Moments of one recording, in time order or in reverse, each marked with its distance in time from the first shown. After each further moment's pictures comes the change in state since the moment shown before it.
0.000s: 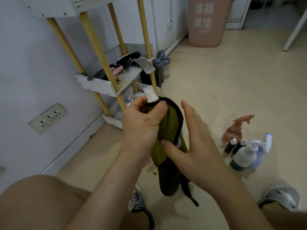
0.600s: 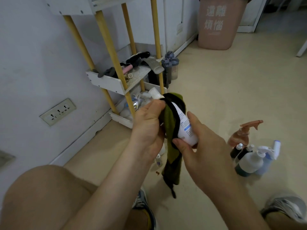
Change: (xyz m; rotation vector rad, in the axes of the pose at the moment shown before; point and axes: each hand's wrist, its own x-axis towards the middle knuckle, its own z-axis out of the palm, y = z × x) left_hand 0.002 -0.003 0.000 -0.412 0.023 -0.368; right_hand -0.003 0.006 0.008 -0.165 0.140 -0.017
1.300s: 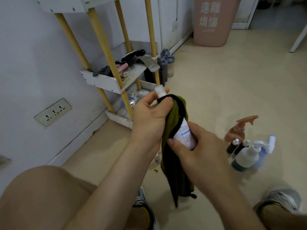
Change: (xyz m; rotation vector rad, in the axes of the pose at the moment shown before) left_hand 0.000 -0.001 0.005 0.226 -0.085 0.179; right_hand -0.008 -0.001 0.001 0.148 -0.026 0.162
